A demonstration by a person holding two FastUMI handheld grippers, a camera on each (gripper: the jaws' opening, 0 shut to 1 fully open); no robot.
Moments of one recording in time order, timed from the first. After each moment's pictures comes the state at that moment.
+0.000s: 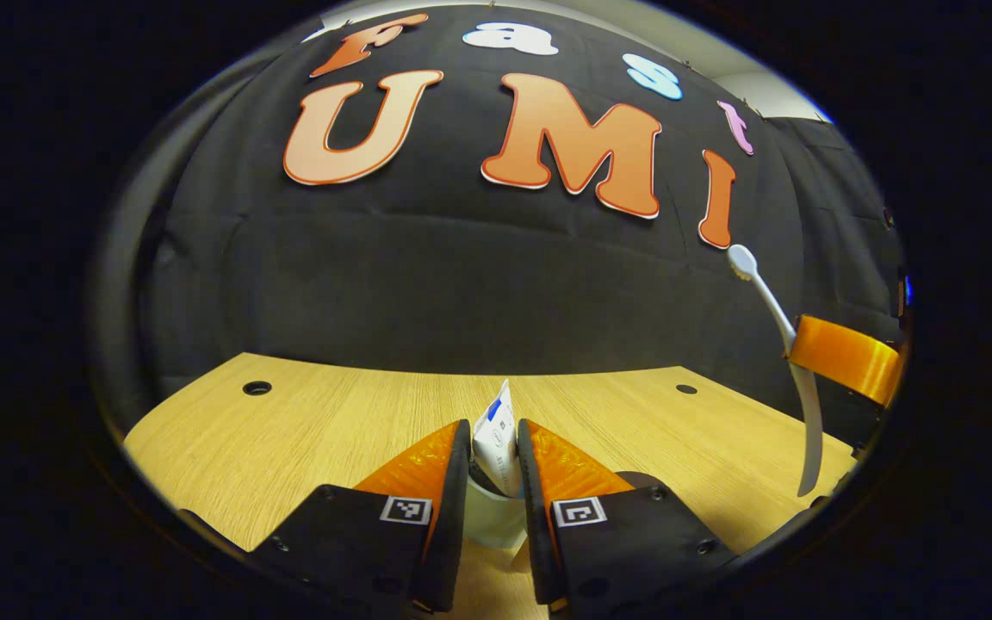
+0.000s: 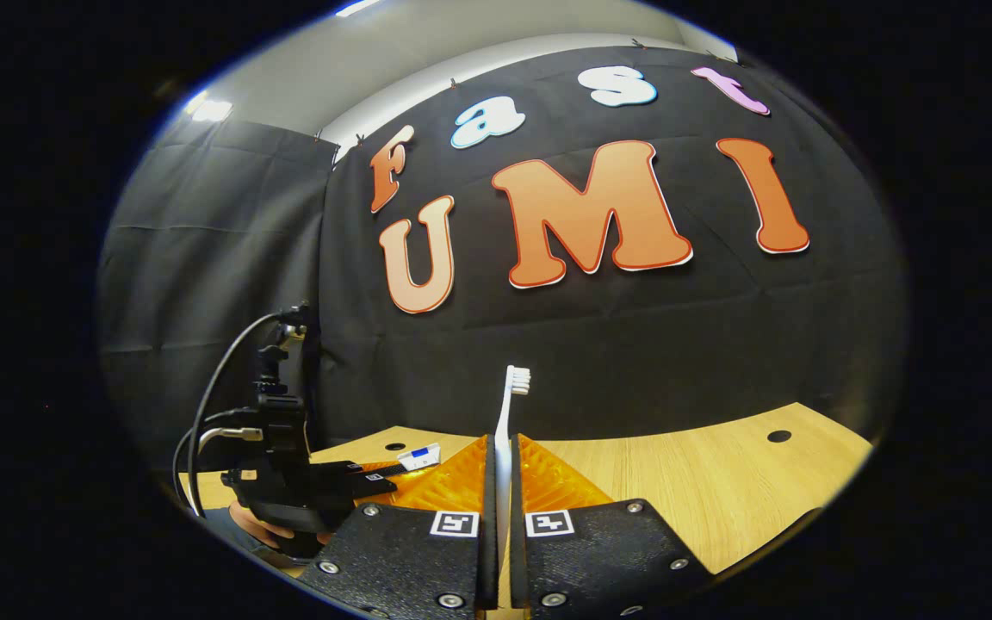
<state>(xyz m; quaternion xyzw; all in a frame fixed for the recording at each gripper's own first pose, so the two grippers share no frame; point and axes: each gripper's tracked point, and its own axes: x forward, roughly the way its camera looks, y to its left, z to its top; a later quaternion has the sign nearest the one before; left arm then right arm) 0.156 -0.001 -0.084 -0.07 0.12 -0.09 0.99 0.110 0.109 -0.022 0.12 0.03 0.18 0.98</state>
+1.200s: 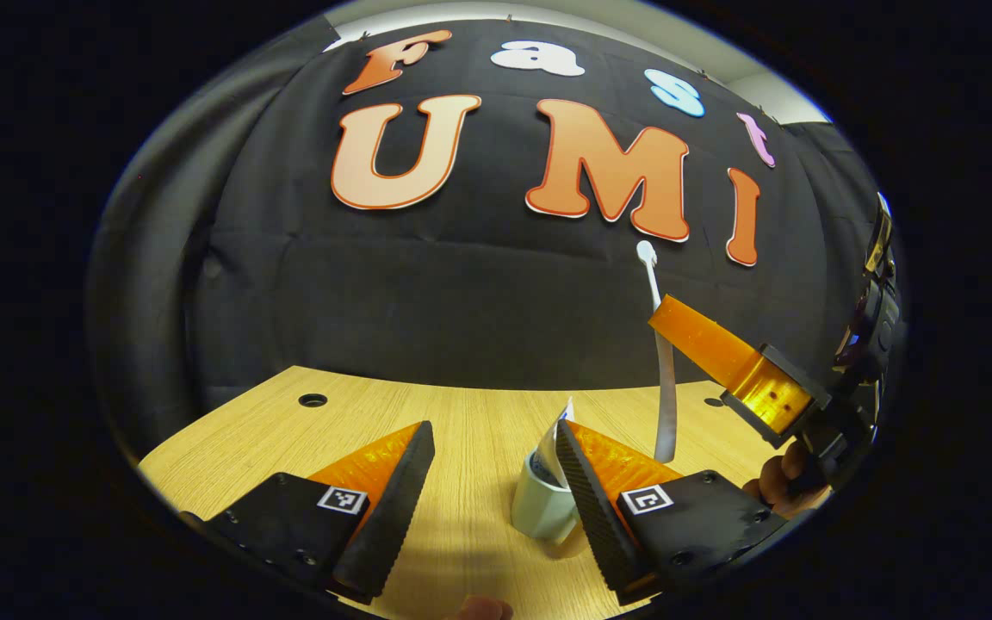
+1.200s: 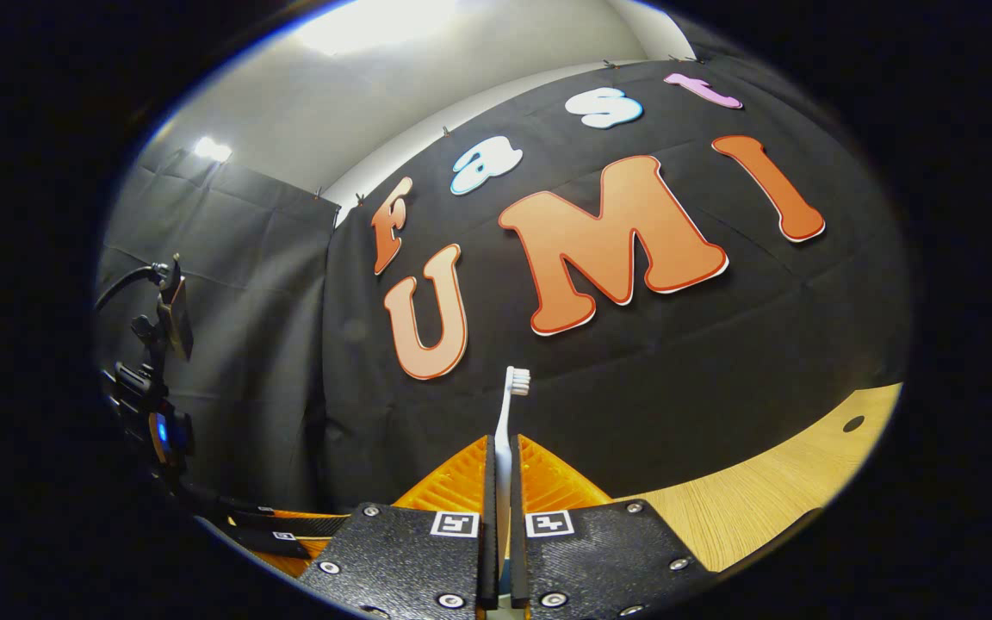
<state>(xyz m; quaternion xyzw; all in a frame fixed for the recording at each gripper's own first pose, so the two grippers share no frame) 0.130 0.056 -0.067 -0.07 0.11 -0.02 0.99 0.199 0.173 -0.012 0.19 -0.10 0.18 0.96</state>
